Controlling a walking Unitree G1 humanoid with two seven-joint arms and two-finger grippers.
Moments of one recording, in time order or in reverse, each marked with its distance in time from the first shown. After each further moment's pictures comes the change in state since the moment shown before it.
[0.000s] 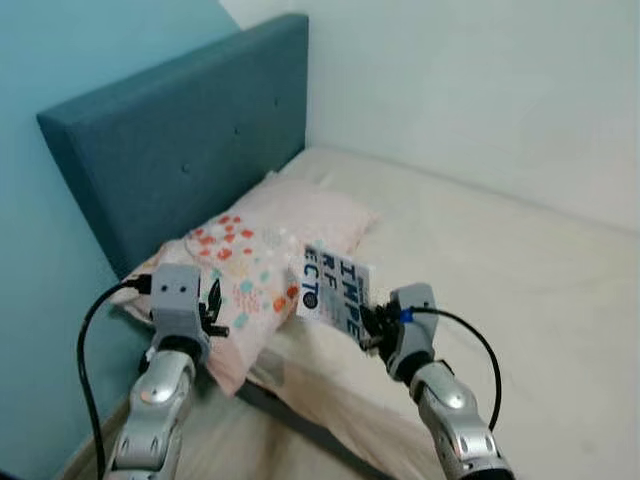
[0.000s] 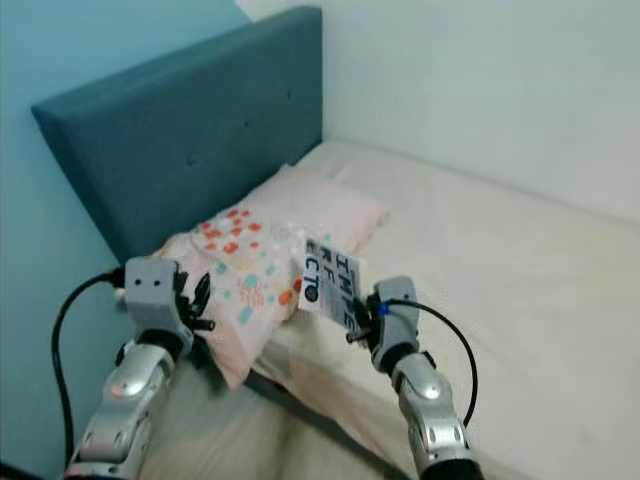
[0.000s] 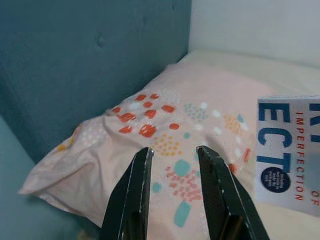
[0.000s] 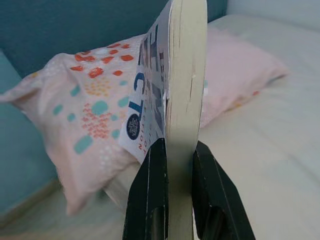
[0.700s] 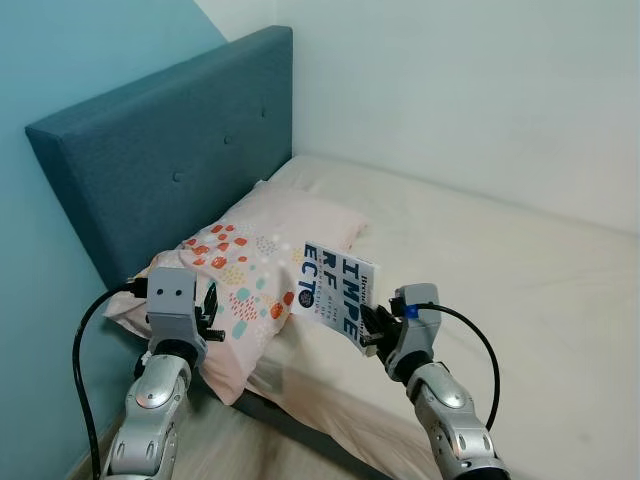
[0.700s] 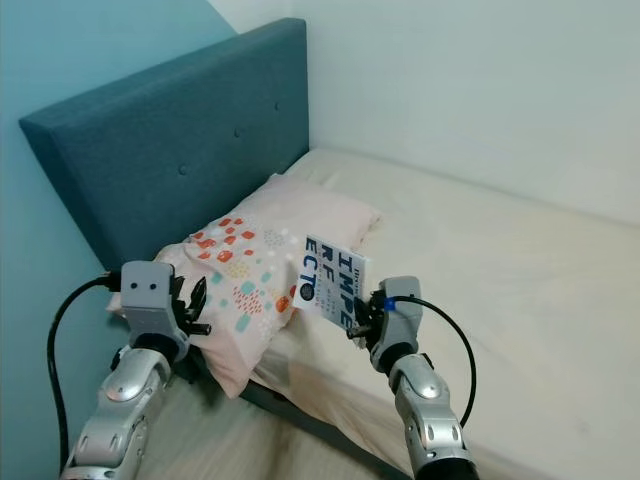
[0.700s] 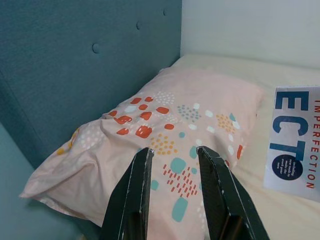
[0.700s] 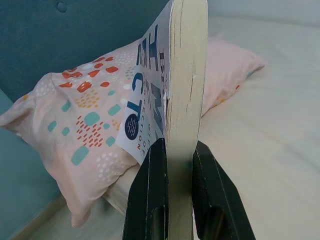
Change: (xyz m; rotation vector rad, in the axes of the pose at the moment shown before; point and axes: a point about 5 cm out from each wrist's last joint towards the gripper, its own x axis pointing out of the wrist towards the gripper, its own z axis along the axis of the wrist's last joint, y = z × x) left arm -0.003 0.001 -0.004 0.005 0.020 -0.002; right arm -0.004 -0.017 -0.001 0.089 0.009 -0.080
